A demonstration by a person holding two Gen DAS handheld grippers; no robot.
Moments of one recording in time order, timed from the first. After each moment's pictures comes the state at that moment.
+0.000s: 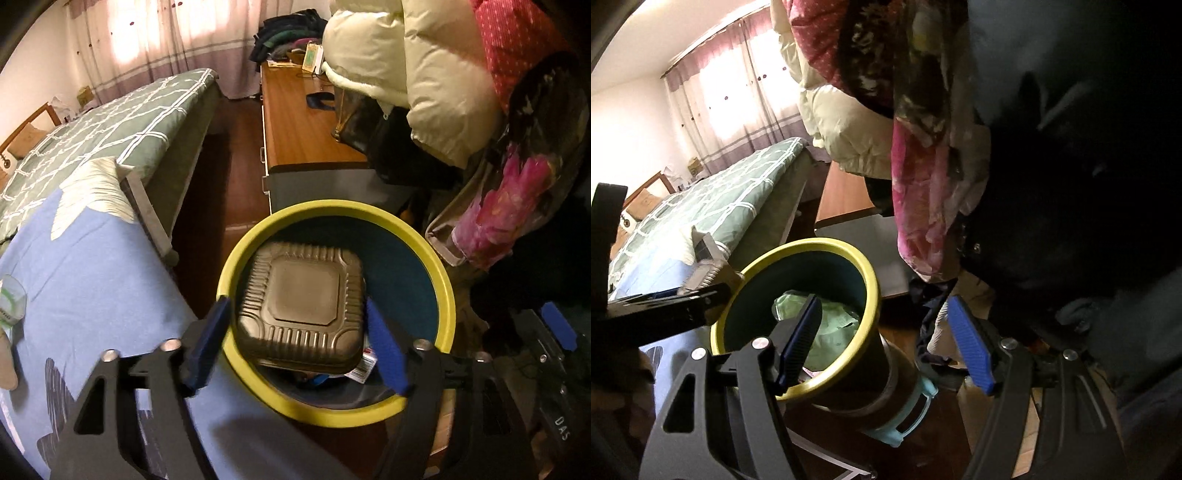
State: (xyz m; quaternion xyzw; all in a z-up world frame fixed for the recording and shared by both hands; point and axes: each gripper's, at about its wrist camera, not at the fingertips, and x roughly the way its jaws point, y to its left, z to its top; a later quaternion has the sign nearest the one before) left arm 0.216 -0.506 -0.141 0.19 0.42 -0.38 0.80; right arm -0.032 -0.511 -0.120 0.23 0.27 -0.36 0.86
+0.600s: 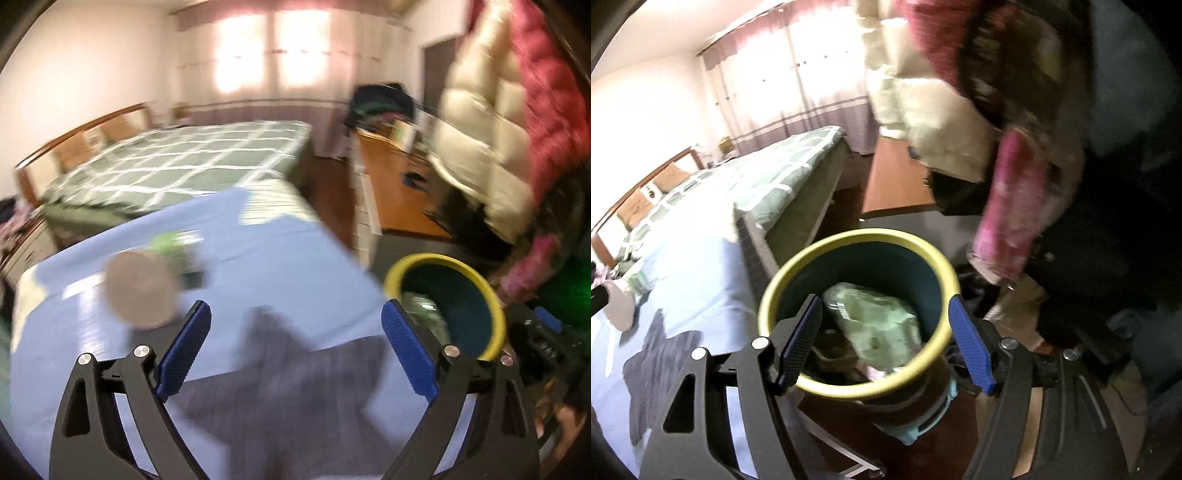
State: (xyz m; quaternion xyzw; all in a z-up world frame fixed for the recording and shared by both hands) left arm 0.228 -0.266 -0.070 0.08 0.33 -0.24 0.91; right arm 0.019 -0.460 -0.109 0.19 0.28 -0.30 0.89
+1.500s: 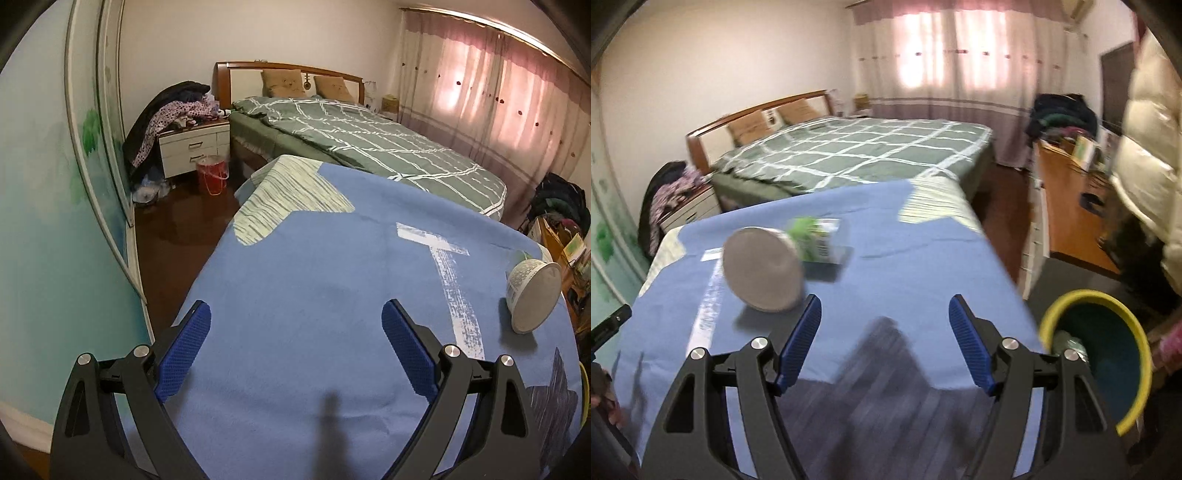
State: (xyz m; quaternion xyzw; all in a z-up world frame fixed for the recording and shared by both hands) left arm 0.288 0.080 -0.133 -0.09 0.35 0.09 0.93; right arm 0.205 -0.244 -0.076 0.06 0.32 -0.06 0.94
